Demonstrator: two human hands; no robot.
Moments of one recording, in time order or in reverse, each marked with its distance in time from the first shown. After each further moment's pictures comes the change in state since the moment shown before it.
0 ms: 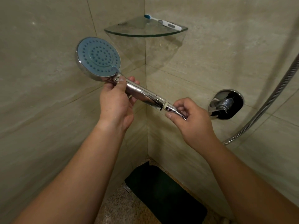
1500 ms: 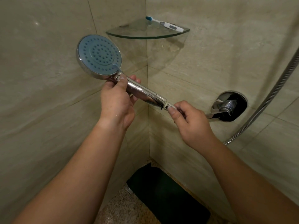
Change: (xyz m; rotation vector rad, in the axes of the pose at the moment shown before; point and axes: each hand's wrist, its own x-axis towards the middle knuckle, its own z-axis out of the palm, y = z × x) left_hand 0.007 0.004 0.006 0.013 -0.007 0.020; right_hand 0.007 0.005 0.004 -0.050 -0.071 -0.072
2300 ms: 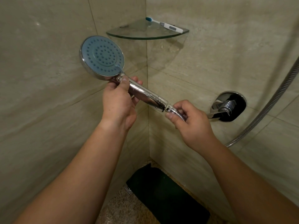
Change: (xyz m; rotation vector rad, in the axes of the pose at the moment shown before) left_hand -0.004 -0.001 0.001 0.012 -0.012 -0.010; right_hand -0.003 -0.002 -0.003 0.012 0.004 0.013
